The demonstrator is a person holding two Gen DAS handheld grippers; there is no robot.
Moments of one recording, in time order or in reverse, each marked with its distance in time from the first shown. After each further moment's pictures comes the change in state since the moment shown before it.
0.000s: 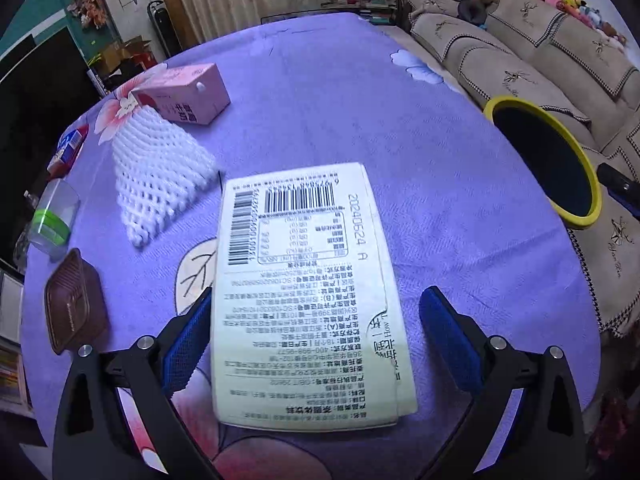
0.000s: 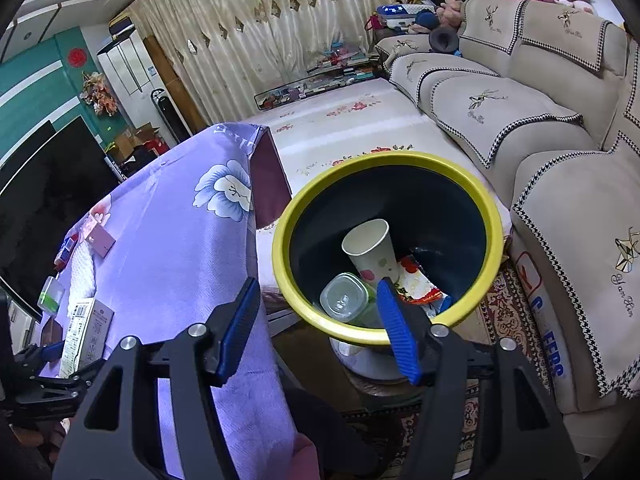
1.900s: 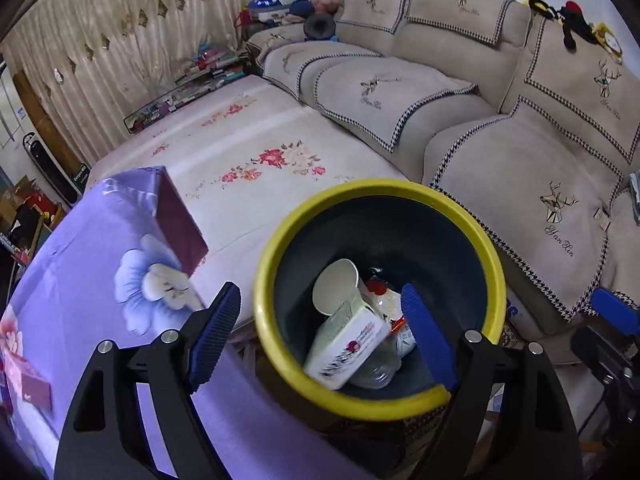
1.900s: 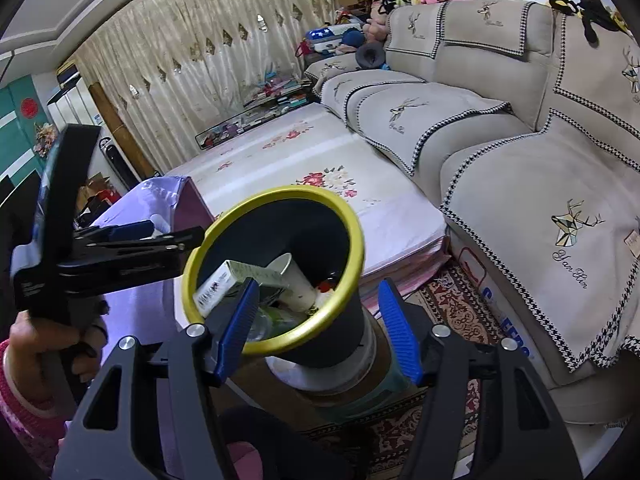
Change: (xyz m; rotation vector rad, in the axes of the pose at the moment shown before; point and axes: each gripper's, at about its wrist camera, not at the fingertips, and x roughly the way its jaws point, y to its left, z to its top) left arm 0.019 -0.261 0.164 0.425 -0.180 -0.245; right arm -0.054 -0.080 -0.003 0.147 -0.108 -0.158
